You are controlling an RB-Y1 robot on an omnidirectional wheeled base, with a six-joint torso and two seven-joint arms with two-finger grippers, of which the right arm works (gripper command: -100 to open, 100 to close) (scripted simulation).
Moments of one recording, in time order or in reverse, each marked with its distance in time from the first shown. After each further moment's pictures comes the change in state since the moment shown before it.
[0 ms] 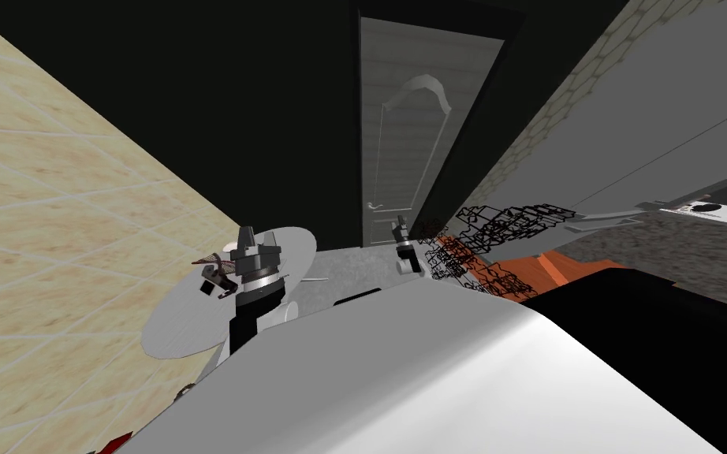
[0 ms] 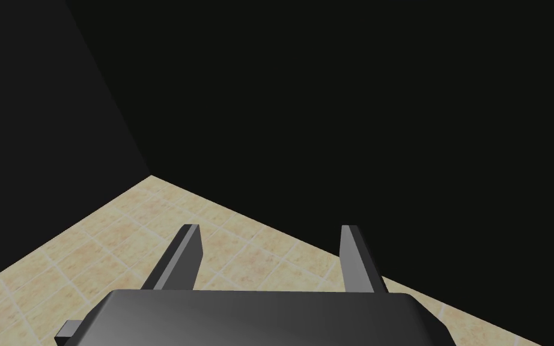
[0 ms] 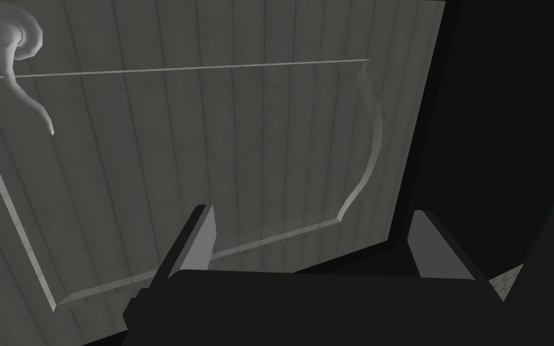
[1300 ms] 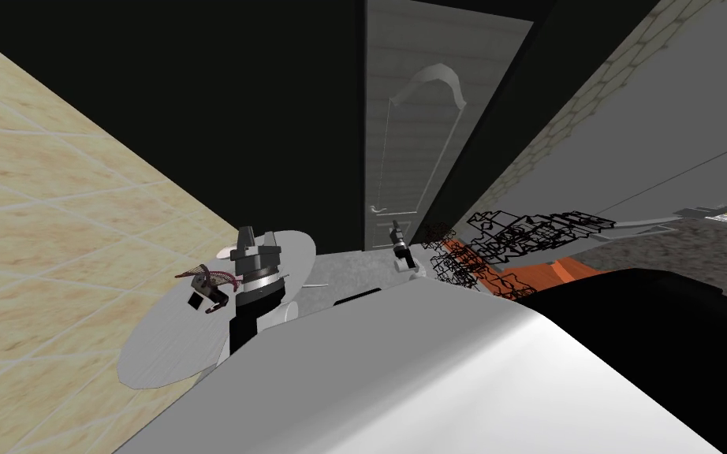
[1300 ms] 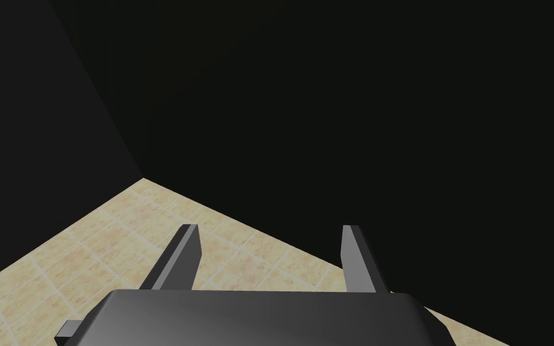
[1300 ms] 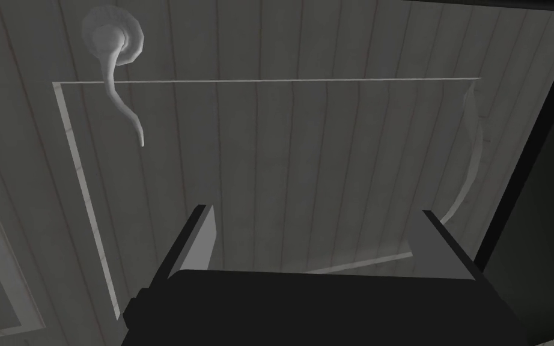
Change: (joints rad) arm -0.143 -0.036 -0.019 0.314 -0.017 -0.015 0.014
